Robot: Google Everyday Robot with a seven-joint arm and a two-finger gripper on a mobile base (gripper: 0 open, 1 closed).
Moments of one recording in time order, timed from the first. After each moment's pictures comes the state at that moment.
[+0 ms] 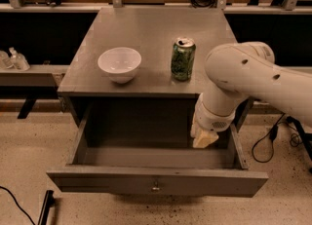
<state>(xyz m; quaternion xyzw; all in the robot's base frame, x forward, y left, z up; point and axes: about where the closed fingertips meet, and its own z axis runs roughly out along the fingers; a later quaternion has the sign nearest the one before) 0.480 -0.132 0.734 -0.73 0.68 0.03 0.07</state>
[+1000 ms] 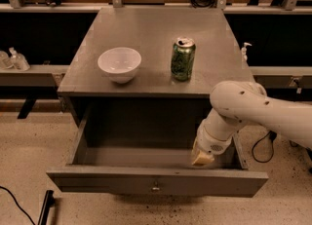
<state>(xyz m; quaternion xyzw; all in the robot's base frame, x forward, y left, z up) 0.470 -0.139 0.634 -0.68 0.72 0.11 0.07</state>
